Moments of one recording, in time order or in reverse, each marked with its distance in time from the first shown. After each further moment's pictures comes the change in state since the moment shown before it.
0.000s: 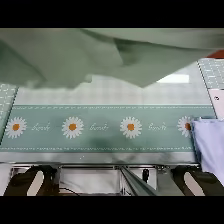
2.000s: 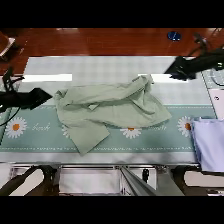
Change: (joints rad) left arm 0.218 -0.524 -0.649 0.287 -0.182 -0.108; right arm -0.096 -0.712 -0.374 -0.001 -0.114 0.022
